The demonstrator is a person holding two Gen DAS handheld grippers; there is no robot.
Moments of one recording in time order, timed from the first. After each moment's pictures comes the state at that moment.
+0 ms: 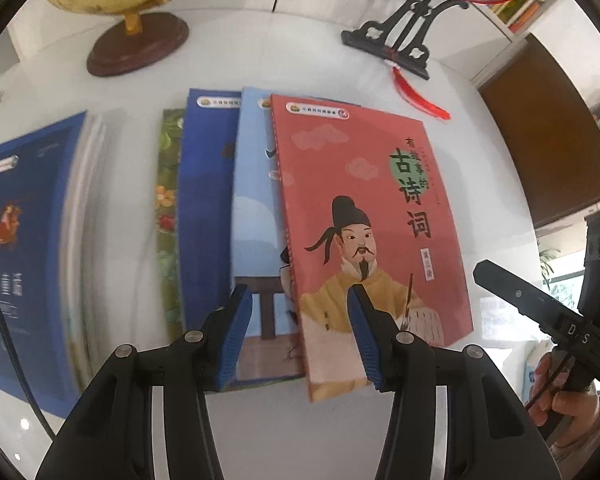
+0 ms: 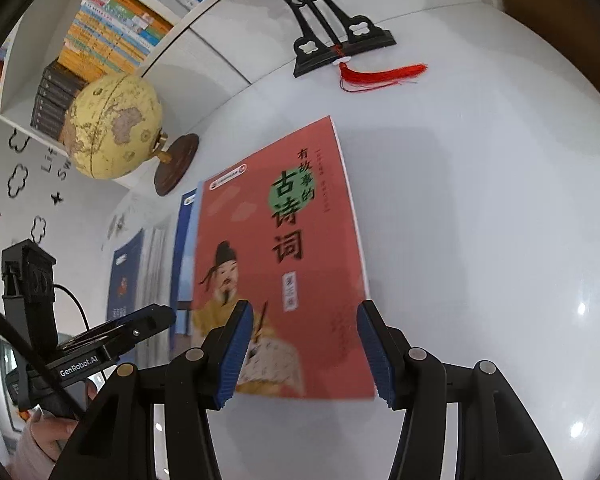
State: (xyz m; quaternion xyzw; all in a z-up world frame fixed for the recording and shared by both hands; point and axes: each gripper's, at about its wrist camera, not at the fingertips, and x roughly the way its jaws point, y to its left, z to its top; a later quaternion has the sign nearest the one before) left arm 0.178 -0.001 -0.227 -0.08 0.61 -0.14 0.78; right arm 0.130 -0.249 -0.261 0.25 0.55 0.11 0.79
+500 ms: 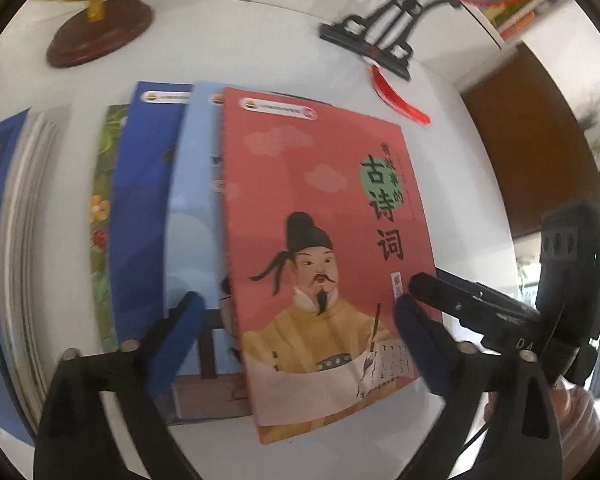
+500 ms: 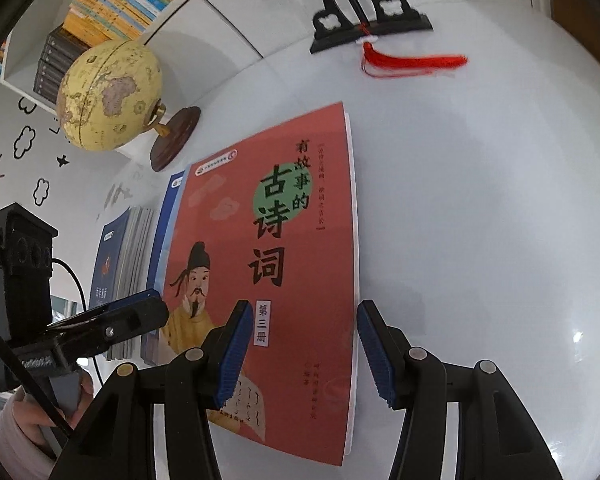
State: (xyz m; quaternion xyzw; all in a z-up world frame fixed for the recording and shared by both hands) left arm 0.191 -0.027 -0.242 -0.11 0.61 -0.19 0.76; right arm 0.161 -0.247 -0.295 0.22 0.57 0.16 0.77
